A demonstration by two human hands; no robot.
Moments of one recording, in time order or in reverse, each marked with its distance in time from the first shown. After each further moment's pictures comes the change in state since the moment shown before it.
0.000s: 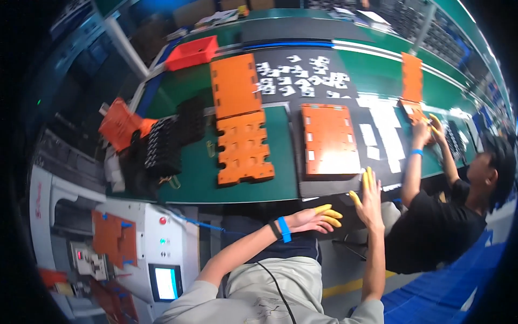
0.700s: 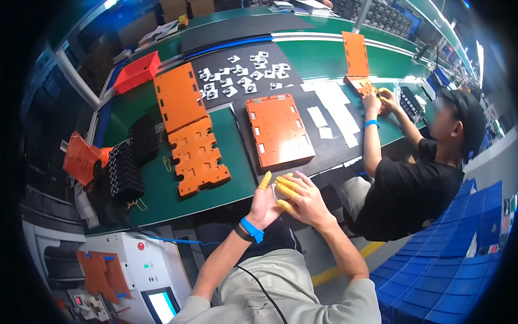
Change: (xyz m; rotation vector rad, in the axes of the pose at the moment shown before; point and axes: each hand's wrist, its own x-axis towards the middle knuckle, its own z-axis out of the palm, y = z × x) left_hand -0.024 0.041 0.057 -0.504 0.159 0.491; right_hand -0.005 -0.120 -0.038 0.214 0.223 -0.470
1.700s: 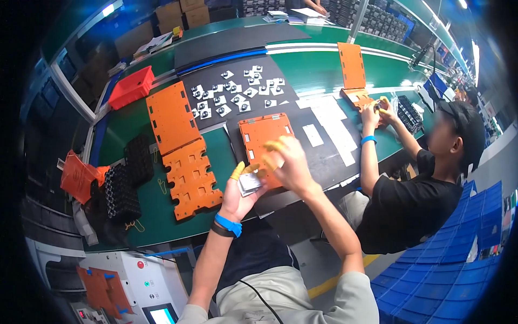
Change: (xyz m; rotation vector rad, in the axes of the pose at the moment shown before) left_hand 0.041 0.102 0.010 0.138 0.041 0.148; right_hand 0.129 0.073 0.014 0.094 0.254 0.035
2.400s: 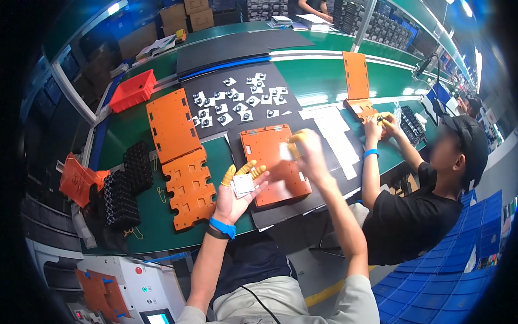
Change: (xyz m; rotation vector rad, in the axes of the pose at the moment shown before) left_hand 0.017 0.023 0.021 0.001 0.002 0.088; right_hand 0.013 0.089 -0.010 -0.052 0.004 0.041
